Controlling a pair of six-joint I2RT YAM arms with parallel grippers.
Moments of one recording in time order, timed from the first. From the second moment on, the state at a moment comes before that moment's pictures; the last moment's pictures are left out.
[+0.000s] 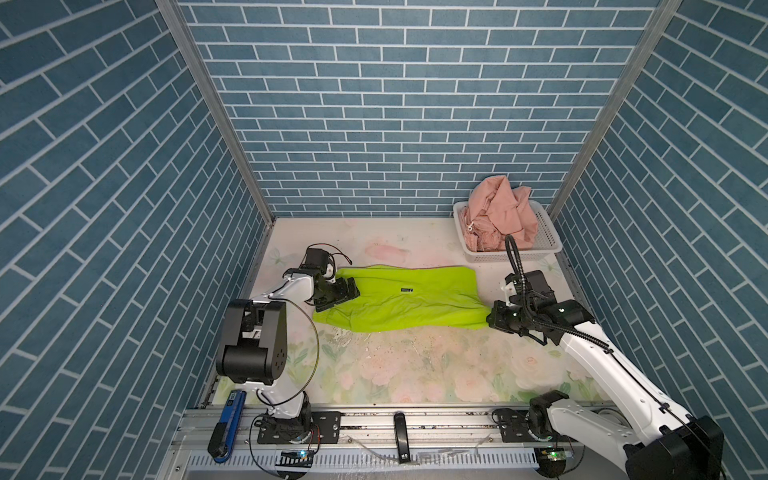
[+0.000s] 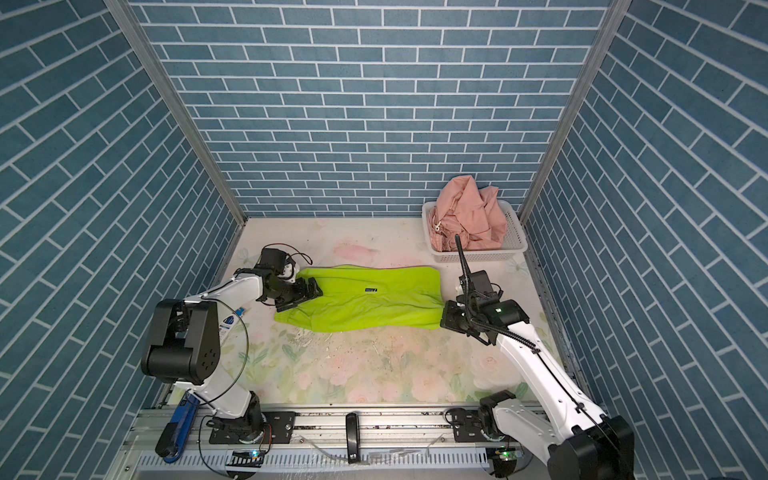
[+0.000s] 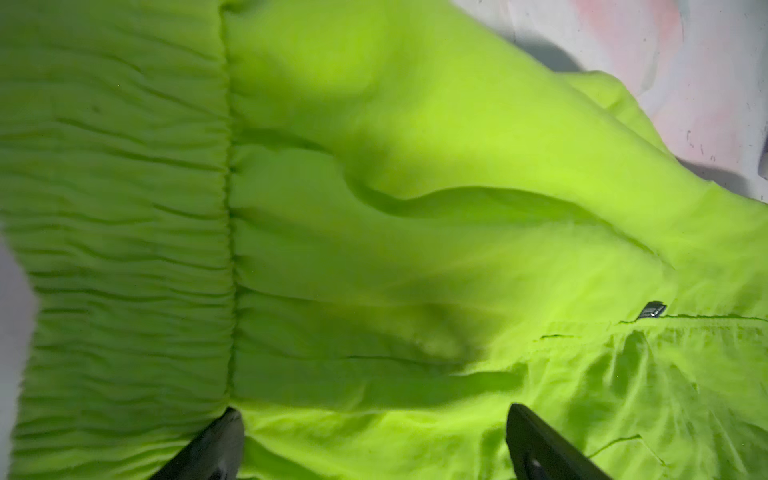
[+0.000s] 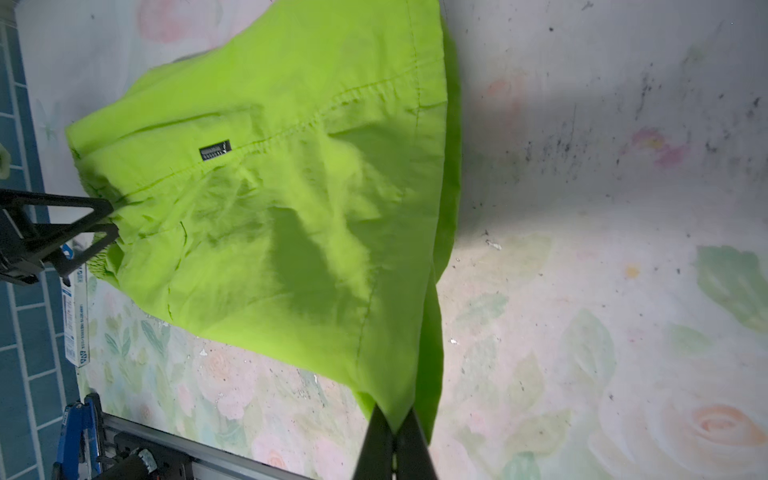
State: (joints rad) left arm -0.08 1.68 1.00 -0.51 0.34 -0.37; right arm 0.38 1.03 0.84 -0.89 -0.21 0.54
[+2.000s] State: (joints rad) left arm 0.33 1.14 1.25 -1.03 0.36 -0.22; right arm 1.14 1.98 1.29 -0.48 0.04 -0.06
